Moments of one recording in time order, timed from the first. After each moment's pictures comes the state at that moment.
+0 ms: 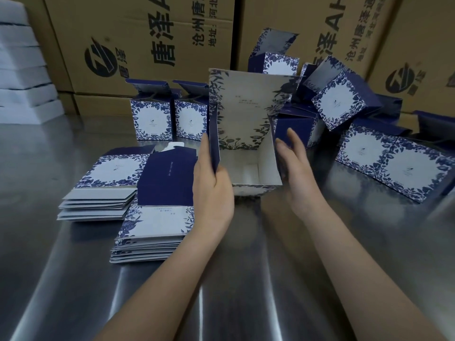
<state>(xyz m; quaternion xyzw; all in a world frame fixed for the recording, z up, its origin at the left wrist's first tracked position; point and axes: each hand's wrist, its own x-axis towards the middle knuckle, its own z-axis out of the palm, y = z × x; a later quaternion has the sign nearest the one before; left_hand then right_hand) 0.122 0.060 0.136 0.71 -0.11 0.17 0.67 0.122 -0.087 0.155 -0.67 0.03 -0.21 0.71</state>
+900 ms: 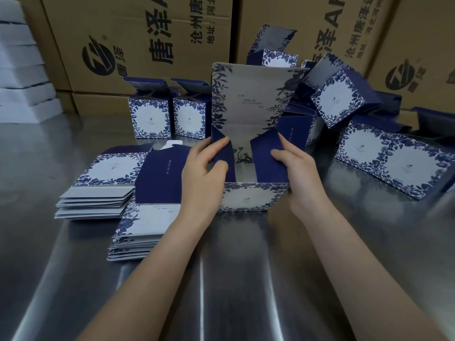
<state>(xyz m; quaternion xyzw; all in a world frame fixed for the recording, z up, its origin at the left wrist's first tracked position) 0.127 0.074 0.149 0.72 -0.15 0.17 0.66 0.107 -0.081 0.167 -0.63 0.07 -0.20 0.75</state>
